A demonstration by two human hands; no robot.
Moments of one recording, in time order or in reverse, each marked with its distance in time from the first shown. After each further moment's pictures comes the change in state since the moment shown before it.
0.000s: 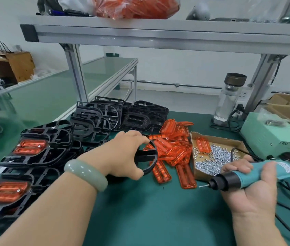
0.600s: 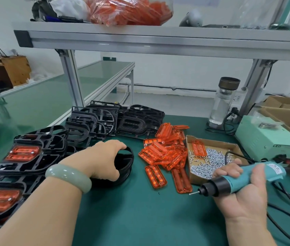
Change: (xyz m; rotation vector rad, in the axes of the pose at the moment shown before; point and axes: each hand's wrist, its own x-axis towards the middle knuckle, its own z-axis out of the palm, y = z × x) left_hand -0.005 -0.030 -0.003 -0.073 -0.146 -0.307; right_hand 0.029 0.001 -0.021 0.161 -0.024 0.054
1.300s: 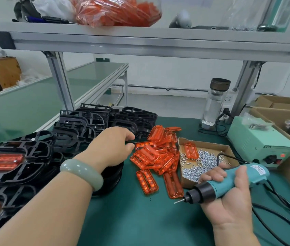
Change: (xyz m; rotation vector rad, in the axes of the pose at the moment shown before) left_hand 0.029 0.049 -0.011 -0.076 0.385 0.133; right_hand -0.001 0.005 0.000 0.039 -0.023 0.089
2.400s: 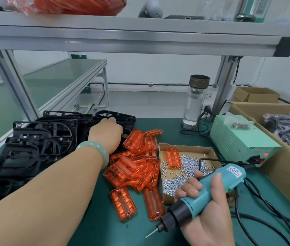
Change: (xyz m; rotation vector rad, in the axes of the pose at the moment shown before) left_hand 0.124 0.013 0.053 0.523 0.054 0.055; right_hand 0.014 0.005 -0.004 0.076 0.025 0.053
